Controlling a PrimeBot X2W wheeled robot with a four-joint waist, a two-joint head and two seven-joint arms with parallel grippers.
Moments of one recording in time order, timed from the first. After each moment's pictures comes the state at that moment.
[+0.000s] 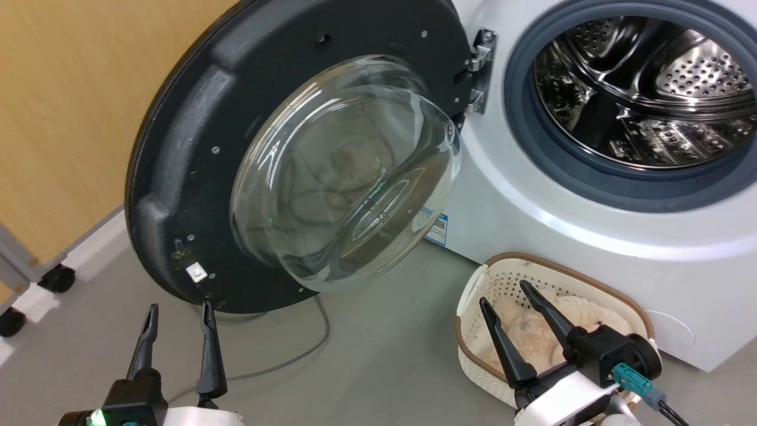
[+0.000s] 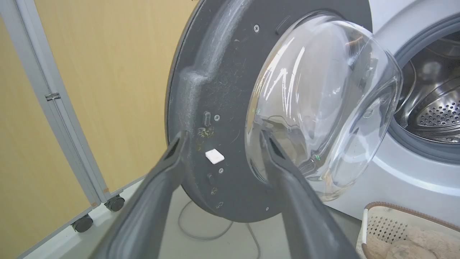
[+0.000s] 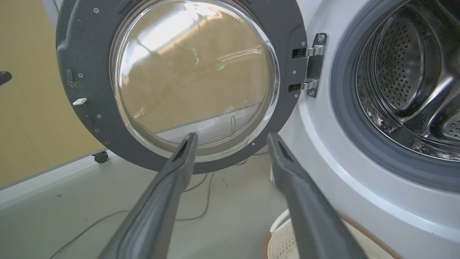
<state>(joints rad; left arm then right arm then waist) 0.09 0.05 0.05 -0.04 -0.05 0.08 -0.24 -0.12 -0.07 0.23 0.24 0.10 0.13 -0.24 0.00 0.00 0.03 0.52</state>
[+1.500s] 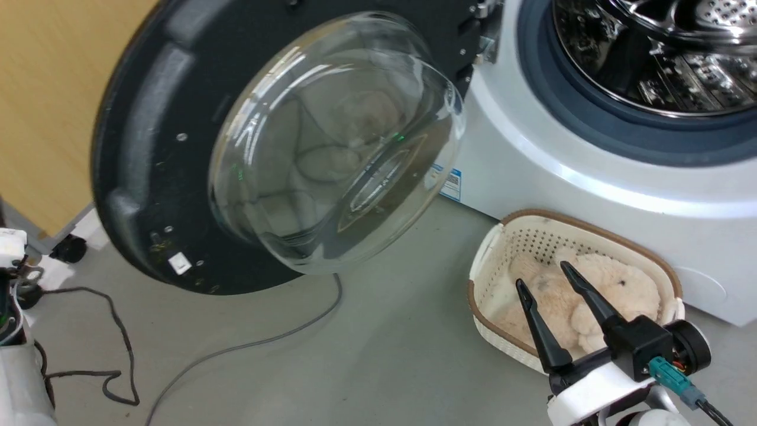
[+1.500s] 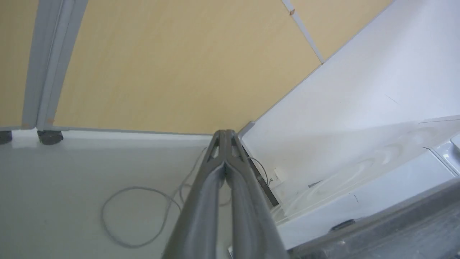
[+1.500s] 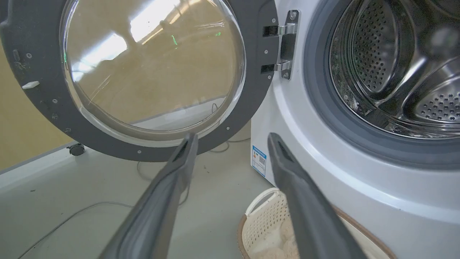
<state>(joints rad) -0.55 0.30 0.46 0.48 -0.82 -0.10 0.13 -0.08 -0.09 0.14 0.08 0.02 0.13 -0.18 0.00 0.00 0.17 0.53</state>
